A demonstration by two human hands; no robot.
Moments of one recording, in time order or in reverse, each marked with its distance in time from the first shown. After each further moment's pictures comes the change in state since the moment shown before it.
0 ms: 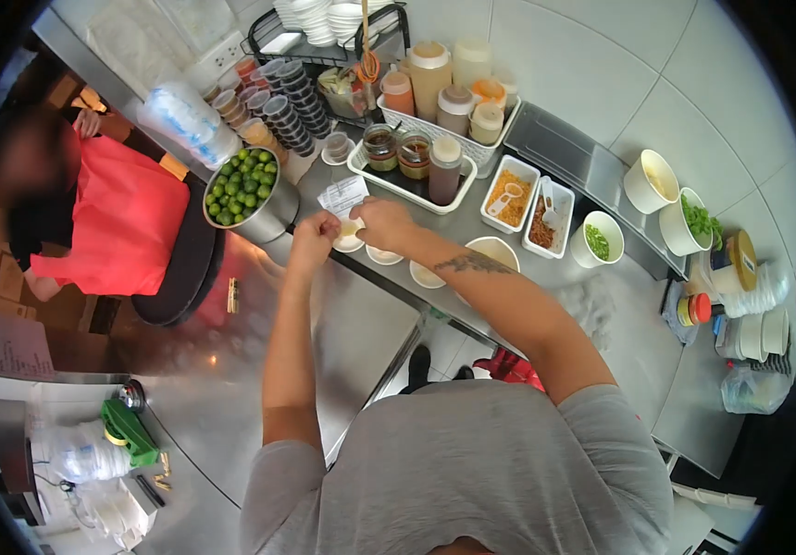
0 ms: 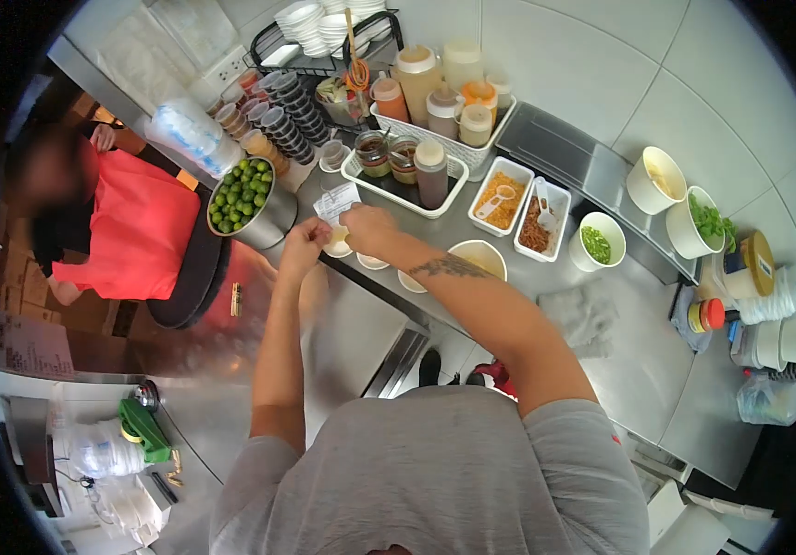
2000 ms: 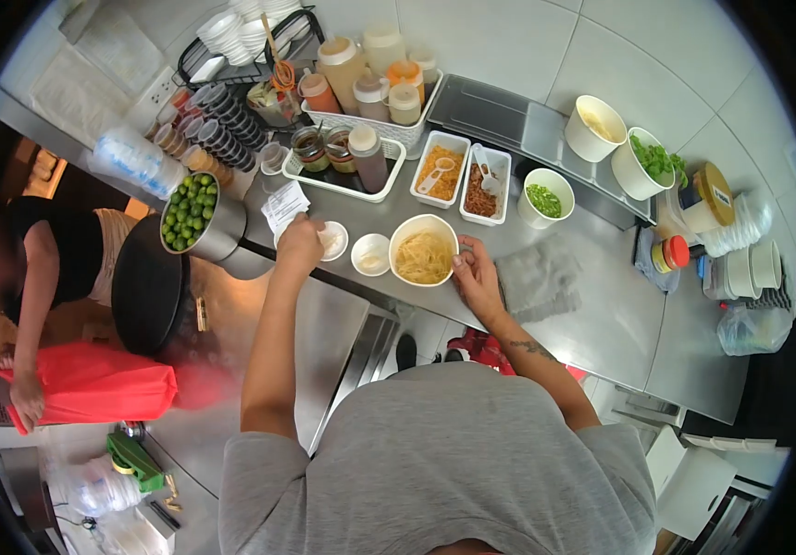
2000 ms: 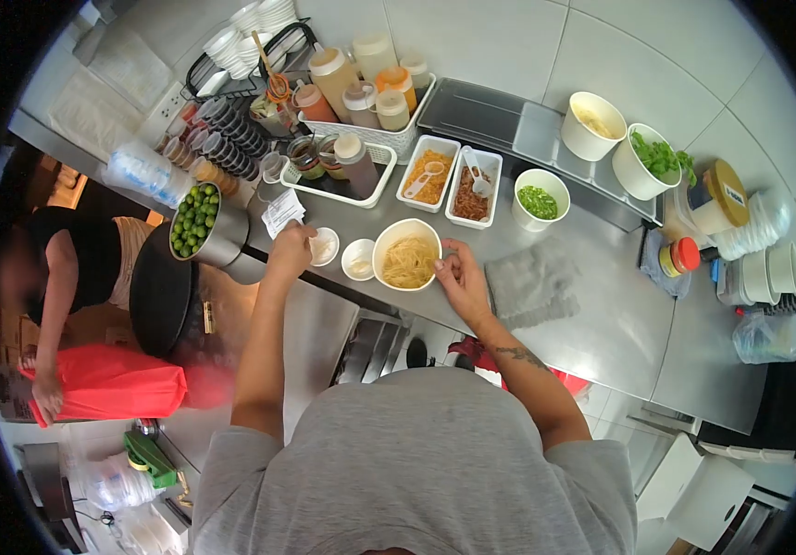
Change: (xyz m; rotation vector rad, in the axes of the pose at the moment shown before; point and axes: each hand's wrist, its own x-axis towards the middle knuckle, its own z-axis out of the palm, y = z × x) left_hand -0.016 0.077 0.053 0.583 -0.117 0.268; right_hand -0.251 0.056 -0.036 1.135 0.564 0.464
